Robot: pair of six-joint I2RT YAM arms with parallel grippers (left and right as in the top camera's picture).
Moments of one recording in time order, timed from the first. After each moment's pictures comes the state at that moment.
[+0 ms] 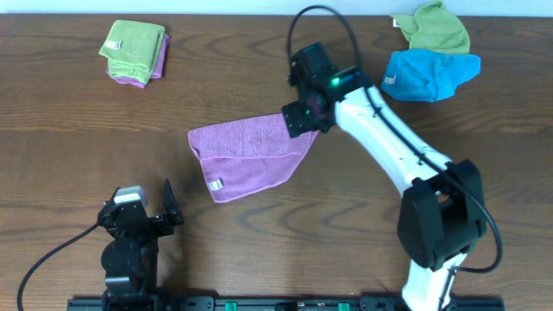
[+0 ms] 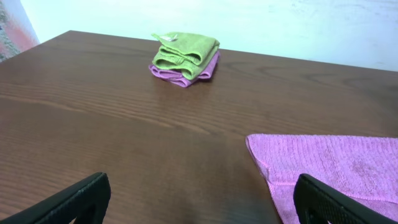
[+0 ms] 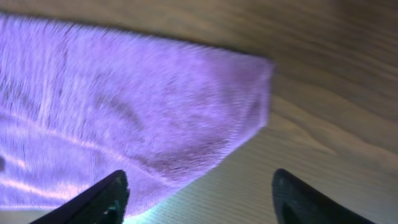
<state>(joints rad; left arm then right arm) 0.03 0.01 0.11 -0.34 -0.09 -0.09 0.50 1.98 1.63 -0.91 -0.04 0.15</state>
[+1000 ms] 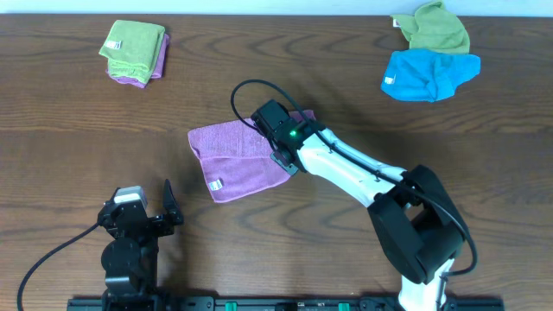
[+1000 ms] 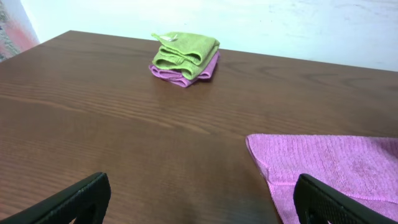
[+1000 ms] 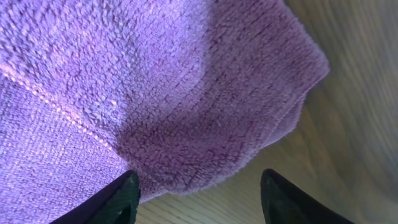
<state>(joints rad) 0.03 0.01 0.11 -0.34 -0.09 -0.09 0.70 1.98 1.35 -0.67 0.35 -0.15</state>
